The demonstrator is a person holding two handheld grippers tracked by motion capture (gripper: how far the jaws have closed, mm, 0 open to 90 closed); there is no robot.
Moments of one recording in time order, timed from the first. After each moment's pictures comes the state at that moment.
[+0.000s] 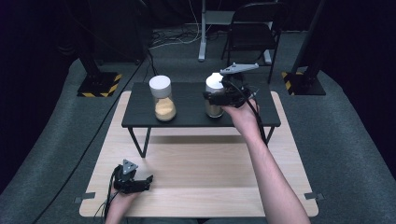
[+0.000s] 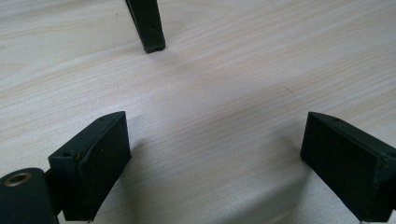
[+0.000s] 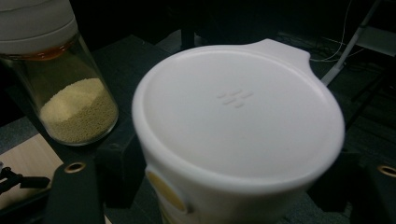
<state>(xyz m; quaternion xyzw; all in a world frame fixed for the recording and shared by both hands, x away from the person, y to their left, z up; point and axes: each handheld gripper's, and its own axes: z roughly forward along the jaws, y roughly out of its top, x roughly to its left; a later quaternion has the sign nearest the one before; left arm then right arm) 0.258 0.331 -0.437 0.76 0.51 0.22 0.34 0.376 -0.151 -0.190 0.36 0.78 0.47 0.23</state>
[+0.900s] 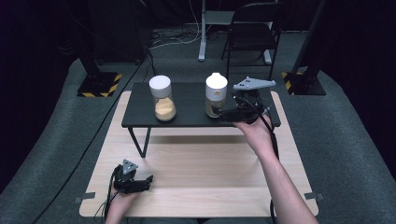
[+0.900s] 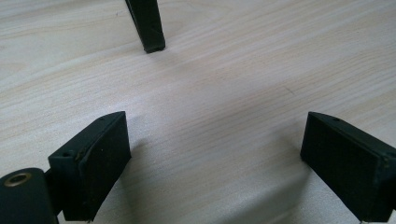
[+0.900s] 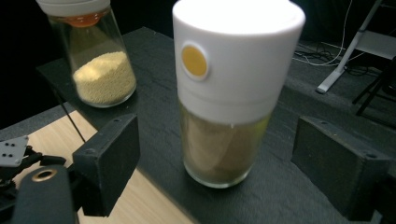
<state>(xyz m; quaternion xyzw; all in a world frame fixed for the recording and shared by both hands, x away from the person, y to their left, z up) 0.258 0.331 -0.437 0.76 0.51 0.22 0.34 0.331 -0.188 -0.208 0.35 0.77 0.49 0.23</state>
